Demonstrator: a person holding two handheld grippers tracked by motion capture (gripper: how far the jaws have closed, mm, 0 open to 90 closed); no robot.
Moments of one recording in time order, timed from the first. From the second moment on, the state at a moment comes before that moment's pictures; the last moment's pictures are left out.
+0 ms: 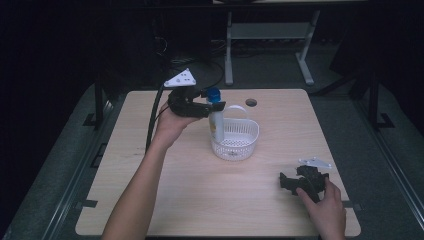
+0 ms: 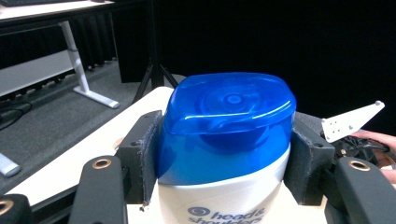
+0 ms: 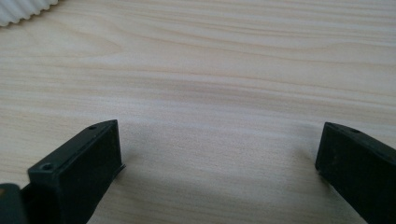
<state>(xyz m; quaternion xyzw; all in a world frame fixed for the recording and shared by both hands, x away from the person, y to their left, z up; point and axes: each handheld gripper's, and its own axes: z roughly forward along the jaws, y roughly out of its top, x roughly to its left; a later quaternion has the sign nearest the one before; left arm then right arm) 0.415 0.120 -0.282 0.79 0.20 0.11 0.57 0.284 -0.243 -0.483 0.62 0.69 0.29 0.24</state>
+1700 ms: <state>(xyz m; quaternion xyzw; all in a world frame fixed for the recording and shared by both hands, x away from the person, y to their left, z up) 0.434 0.099 -0.370 0.82 0.21 0.12 0.51 0.284 -0.243 -0.483 0.62 0.69 0.29 0.24</state>
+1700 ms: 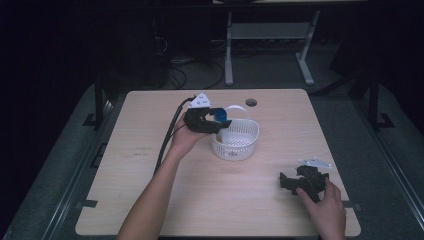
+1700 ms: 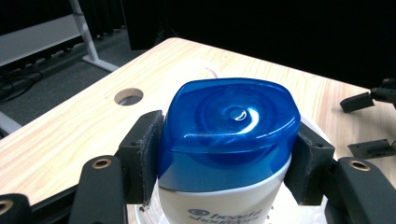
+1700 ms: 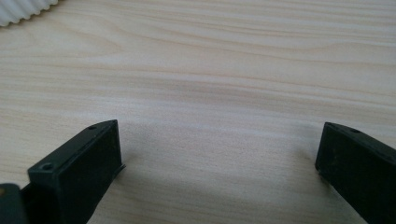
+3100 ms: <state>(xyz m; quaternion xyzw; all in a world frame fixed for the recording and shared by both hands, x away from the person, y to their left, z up) 0.424 0.106 -0.377 0.81 0.20 0.13 0.53 0.284 -0.243 -0.483 0.62 0.69 0.29 0.24</state>
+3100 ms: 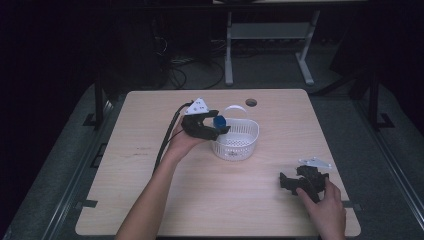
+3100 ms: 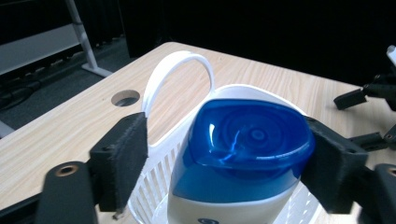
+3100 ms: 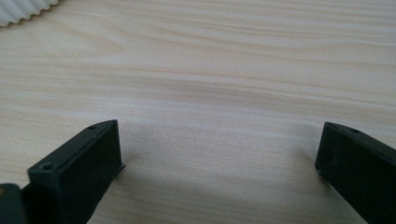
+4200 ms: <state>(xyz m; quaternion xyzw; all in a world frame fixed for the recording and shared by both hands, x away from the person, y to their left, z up) 0.379 0.161 -0.362 0.84 0.24 0.14 0.47 0.284 -0.243 -0.483 0.62 0.69 0.29 0.24</state>
